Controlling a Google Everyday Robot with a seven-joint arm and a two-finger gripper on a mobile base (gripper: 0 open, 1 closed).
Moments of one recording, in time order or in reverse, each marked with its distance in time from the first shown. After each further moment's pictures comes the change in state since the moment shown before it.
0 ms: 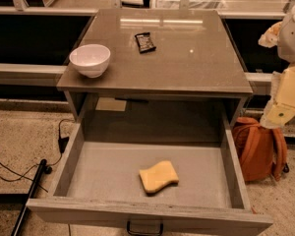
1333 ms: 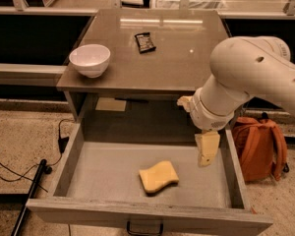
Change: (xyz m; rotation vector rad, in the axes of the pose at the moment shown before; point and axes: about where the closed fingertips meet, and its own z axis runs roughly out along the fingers) arm -0.059 0.035 0.219 -0.130 -0.086 -0.425
